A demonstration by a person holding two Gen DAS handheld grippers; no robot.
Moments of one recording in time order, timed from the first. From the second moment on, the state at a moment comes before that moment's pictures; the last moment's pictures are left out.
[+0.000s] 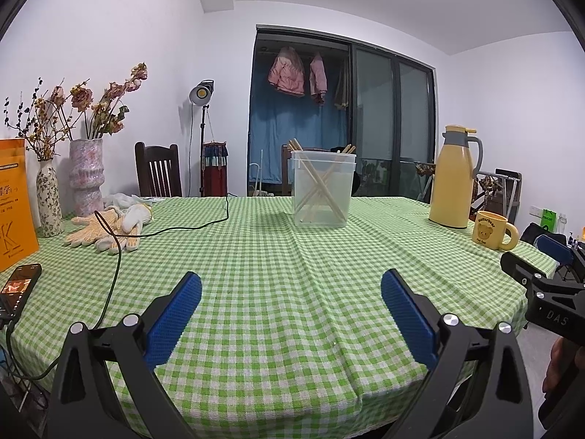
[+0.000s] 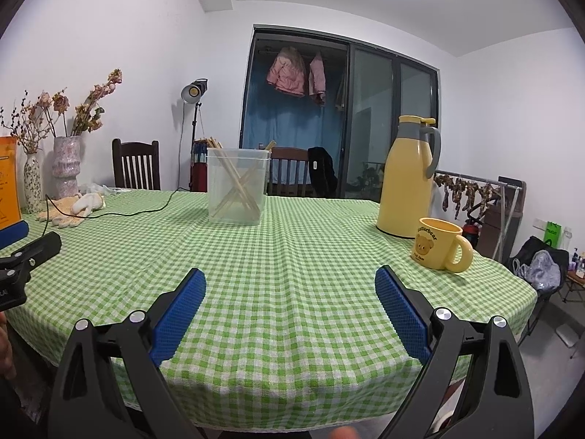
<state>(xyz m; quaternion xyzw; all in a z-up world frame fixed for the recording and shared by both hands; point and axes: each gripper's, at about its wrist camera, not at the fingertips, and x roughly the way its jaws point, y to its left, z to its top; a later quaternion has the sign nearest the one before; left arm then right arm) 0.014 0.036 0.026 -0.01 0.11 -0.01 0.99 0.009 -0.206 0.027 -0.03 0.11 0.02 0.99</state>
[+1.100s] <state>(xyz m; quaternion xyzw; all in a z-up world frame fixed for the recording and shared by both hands) 0.016 0.029 0.024 0.01 0.11 0.00 0.99 0.011 -0.204 0.025 -0.03 0.11 0.01 0.99</state>
